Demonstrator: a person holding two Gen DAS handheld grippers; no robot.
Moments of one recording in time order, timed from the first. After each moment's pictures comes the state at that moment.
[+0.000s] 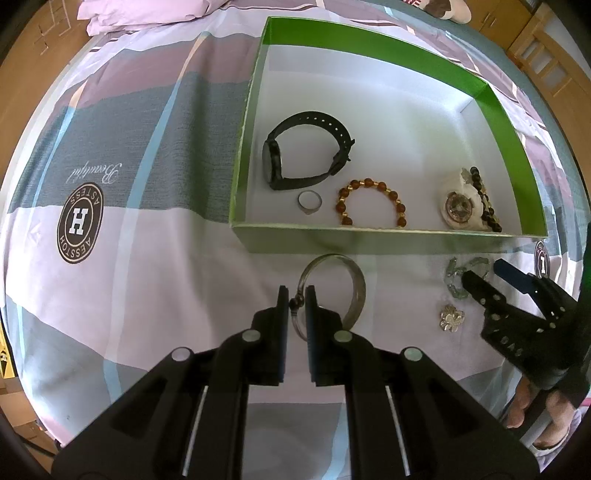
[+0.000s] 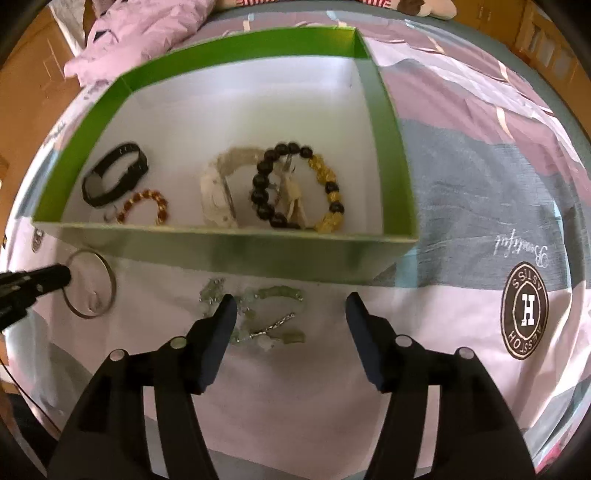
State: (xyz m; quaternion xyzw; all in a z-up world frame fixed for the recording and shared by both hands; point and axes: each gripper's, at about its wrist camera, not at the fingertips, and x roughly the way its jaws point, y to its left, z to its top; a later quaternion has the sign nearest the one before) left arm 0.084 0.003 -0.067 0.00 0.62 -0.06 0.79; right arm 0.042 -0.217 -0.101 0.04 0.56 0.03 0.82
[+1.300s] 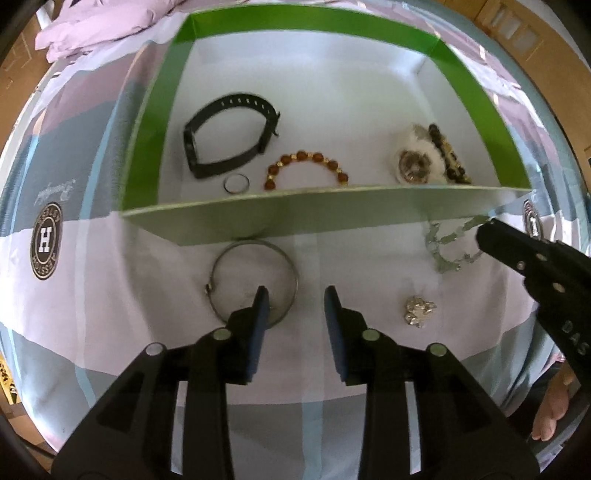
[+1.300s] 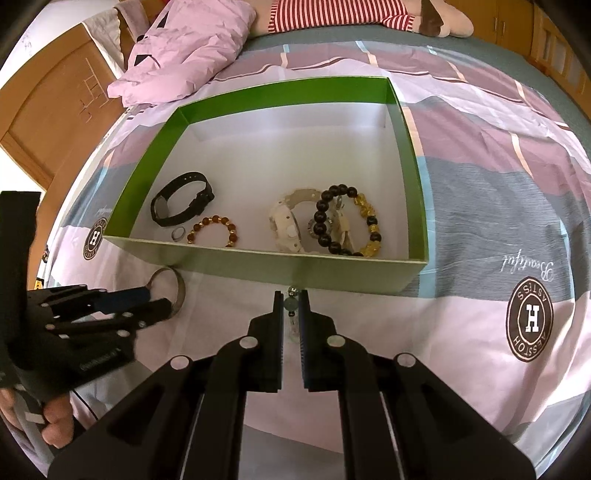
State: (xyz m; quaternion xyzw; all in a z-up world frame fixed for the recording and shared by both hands) left arm 0.069 -0.041 -0.084 0.04 0.62 -0.11 0.77; right arm 0.026 -0.210 -0.053 0.08 0.52 0.09 0.85
